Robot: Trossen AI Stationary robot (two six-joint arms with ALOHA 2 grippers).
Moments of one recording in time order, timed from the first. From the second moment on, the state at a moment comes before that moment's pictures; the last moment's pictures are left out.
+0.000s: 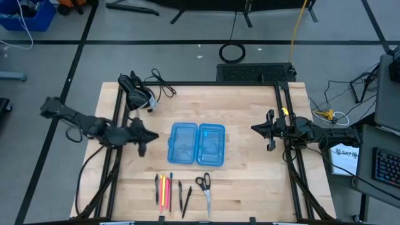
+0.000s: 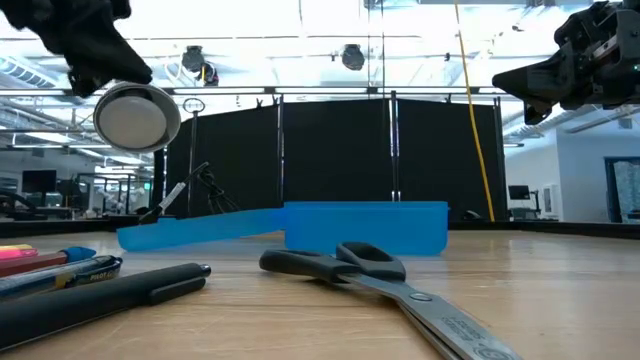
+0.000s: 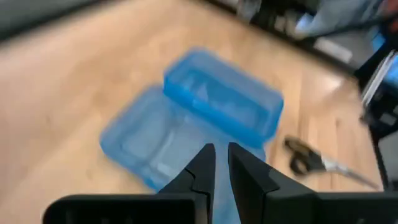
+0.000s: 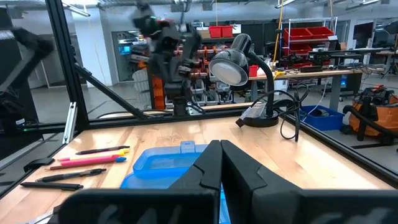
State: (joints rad) left arm -0.44 0.75 0.60 -0.50 -0.51 -0.76; right arm 0.00 0.01 0.01 0.08 0.10 0.06
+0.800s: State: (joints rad) left arm -0.76 1.57 1.08 -0.93 -0.16 -2.01; right arm 0.00 0.01 0.01 0.08 0.10 -0.01
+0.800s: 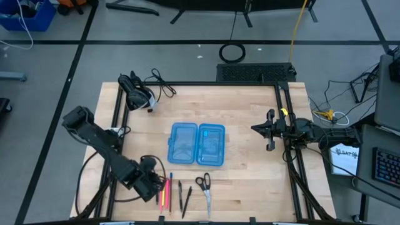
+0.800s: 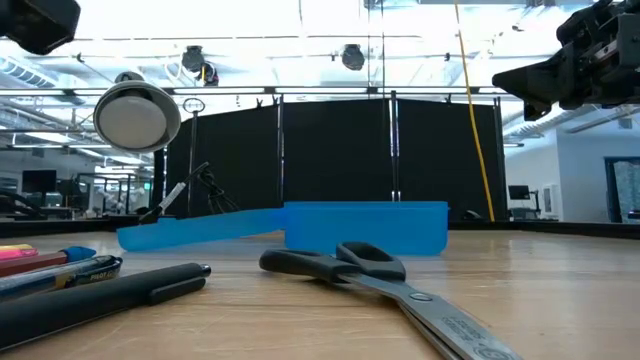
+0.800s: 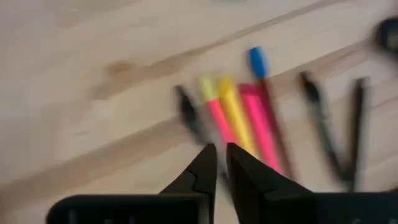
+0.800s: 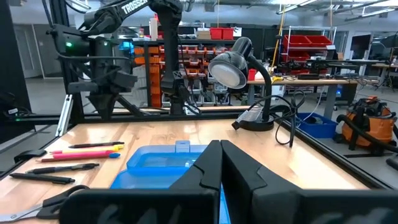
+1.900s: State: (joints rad) left arm -0.68 1.68 1.05 -0.98 -0.07 -1.97; right arm 0.00 0.01 0.01 0.11 0.10 0.02
